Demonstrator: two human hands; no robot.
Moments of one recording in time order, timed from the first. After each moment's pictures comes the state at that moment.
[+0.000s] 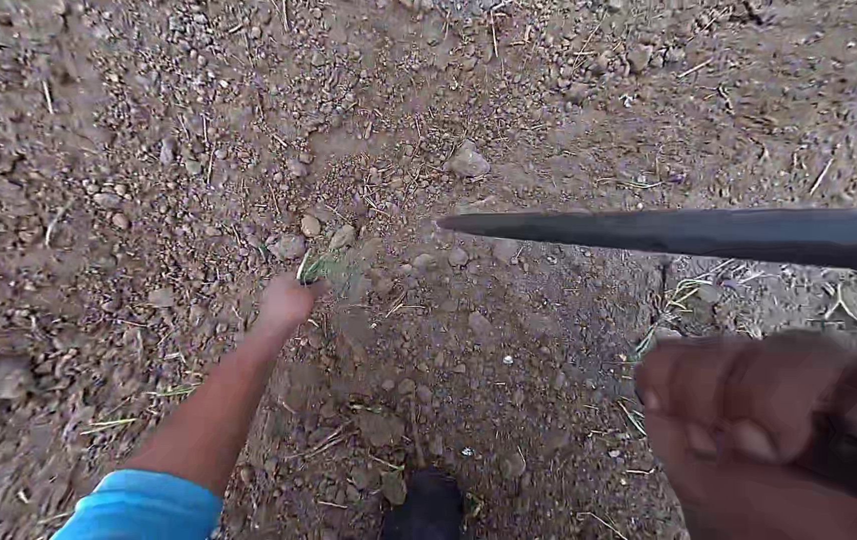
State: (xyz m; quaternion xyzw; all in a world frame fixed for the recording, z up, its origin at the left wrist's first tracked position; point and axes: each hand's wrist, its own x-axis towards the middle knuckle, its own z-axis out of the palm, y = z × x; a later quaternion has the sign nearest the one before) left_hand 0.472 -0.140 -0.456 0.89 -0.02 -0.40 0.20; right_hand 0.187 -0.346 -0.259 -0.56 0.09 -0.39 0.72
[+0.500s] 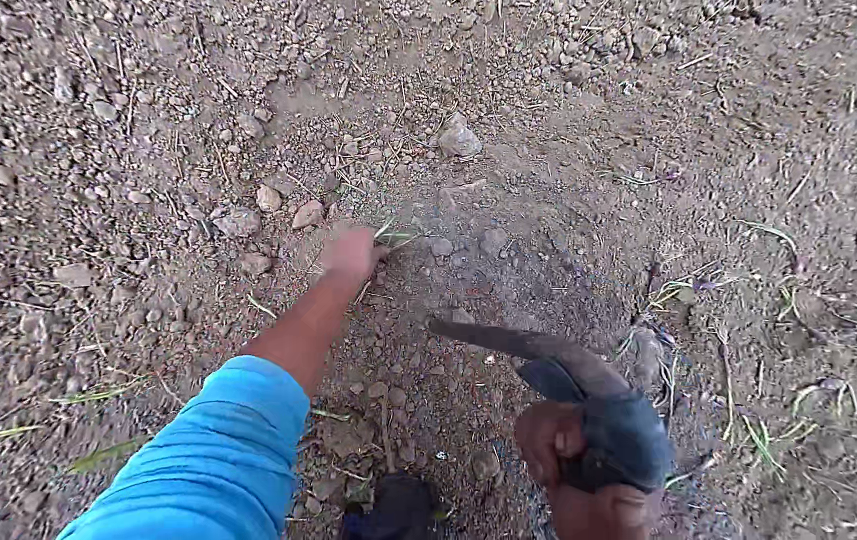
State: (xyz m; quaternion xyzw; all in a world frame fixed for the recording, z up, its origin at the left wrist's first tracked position) left_hand 0.444 -0.262 -0.500 0.87 -0.23 -0.44 0.06; right_hand 0.152 -0.293 -0.349 -0.66 0.25 -0.28 0.65
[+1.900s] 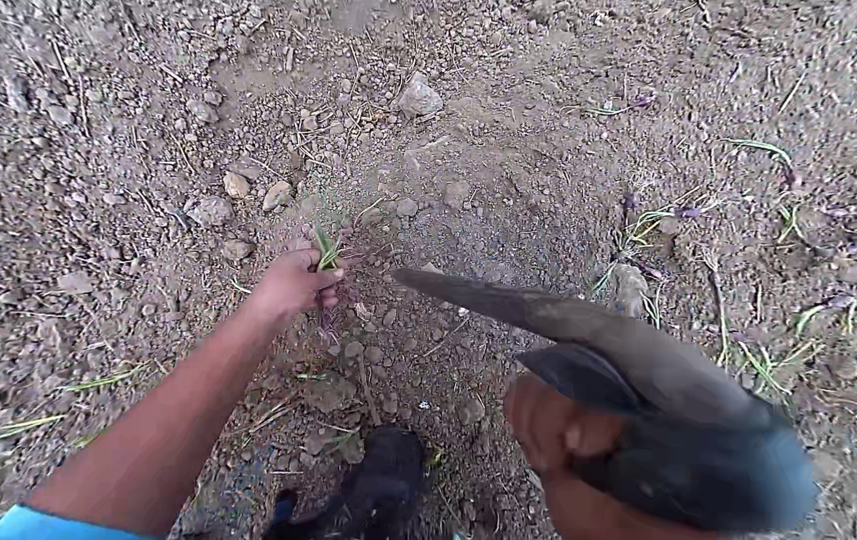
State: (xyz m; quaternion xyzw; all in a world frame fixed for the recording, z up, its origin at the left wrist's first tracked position) left_hand 0.392 -0.196 -0.427 0.79 -0.05 -0.53 0.30; right_hand 0.126 -0.286 -0.318 -0.66 0.24 -0.36 0.62
